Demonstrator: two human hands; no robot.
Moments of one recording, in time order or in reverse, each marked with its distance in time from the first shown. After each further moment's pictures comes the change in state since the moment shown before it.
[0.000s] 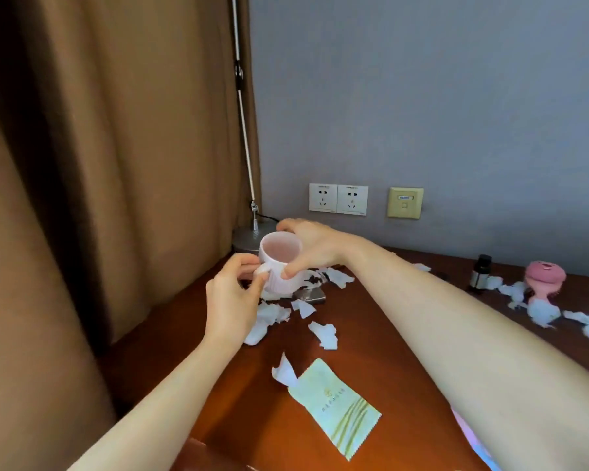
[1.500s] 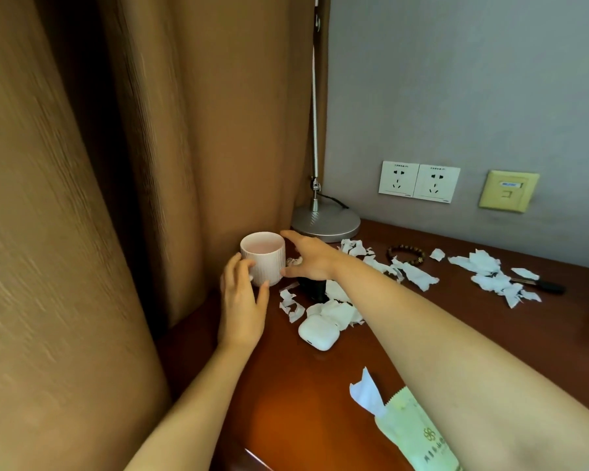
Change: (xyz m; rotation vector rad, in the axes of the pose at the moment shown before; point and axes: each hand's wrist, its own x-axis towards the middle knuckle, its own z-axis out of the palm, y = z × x) left_hand 0.022 -0.139 -0.018 0.315 0.054 -0.139; right_hand 0.124 -0.030 0.117 0.210 -0.116 -0.010
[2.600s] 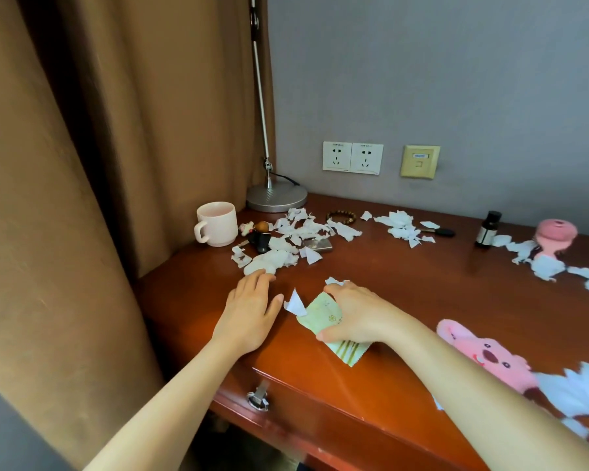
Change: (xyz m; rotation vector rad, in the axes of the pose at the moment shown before) left_hand -0.120 0.075 -0.012 0.301 -0.530 0.194; right_hand -0.265 0.027 0.007 -0.233 -0.154 0.318
